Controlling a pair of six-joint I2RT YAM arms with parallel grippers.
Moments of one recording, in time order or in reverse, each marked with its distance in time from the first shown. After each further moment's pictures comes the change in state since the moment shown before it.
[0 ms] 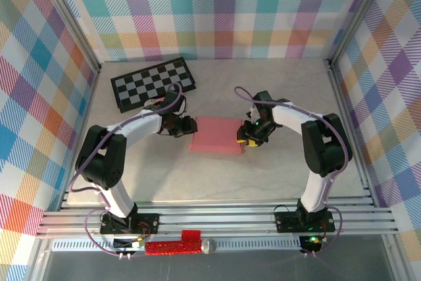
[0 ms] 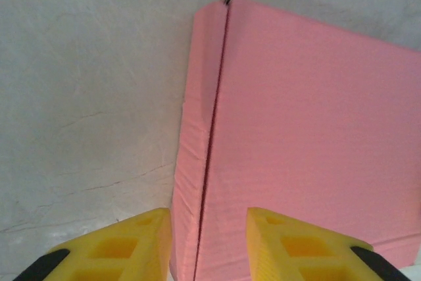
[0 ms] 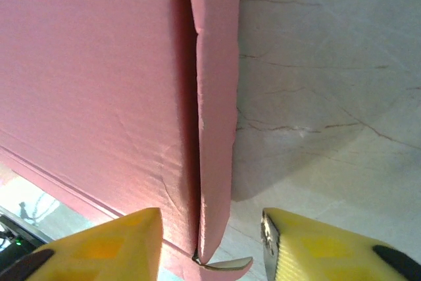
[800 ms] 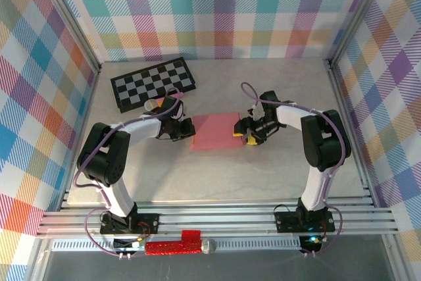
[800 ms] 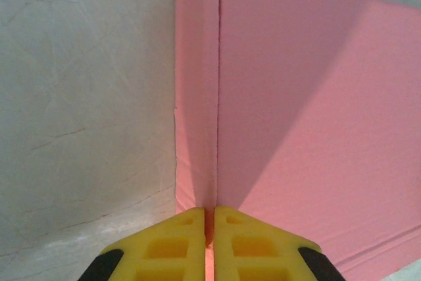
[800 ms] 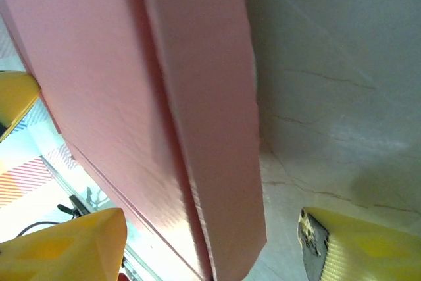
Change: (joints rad) left arm 0.038 0.018 -0.111 0.200 0.085 -0.034; right arm -0.067 0.056 -0.032 0.159 -0.232 -0.010
